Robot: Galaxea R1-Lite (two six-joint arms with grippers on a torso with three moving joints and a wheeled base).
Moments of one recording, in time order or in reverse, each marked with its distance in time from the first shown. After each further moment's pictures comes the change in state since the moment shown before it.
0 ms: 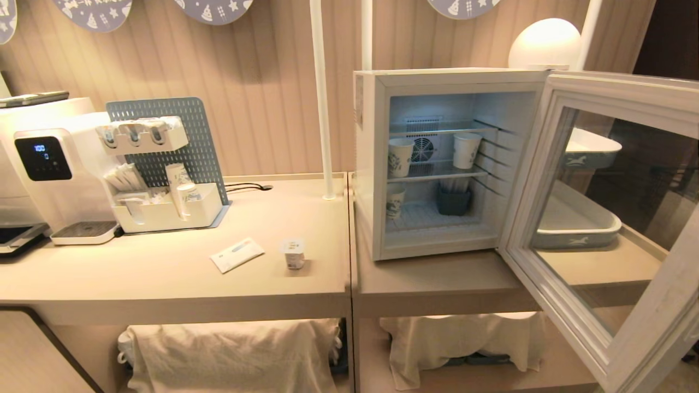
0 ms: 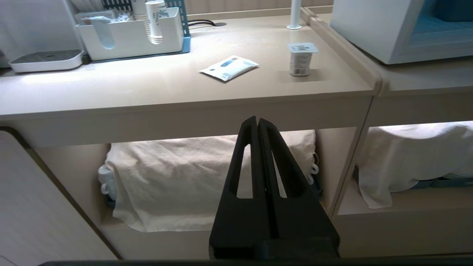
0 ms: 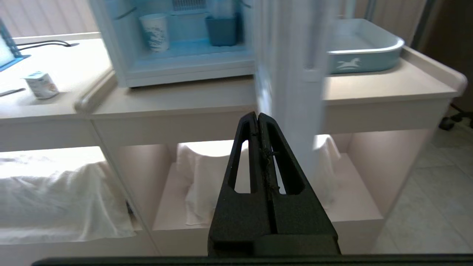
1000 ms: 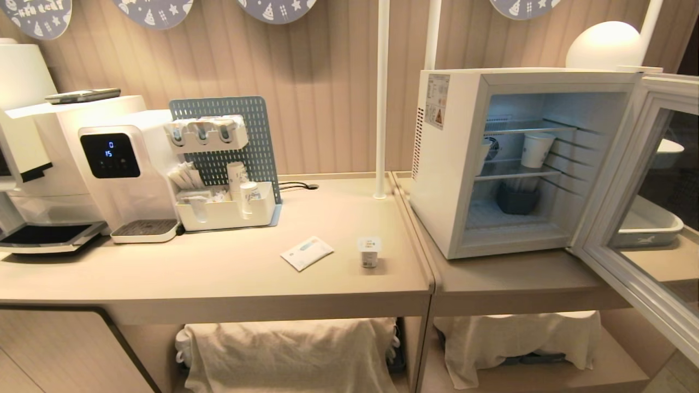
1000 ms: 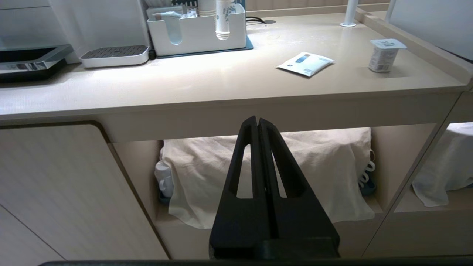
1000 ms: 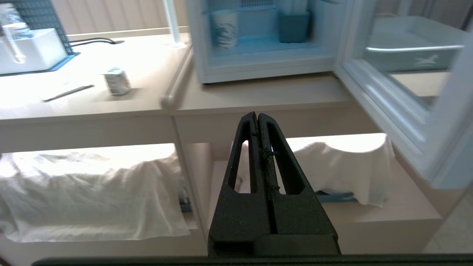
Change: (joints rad) left arm 0.000 0.000 0.000 0.001 0.000 -0.001; right arm 0.001 0.000 0.000 0.000 0.000 0.000
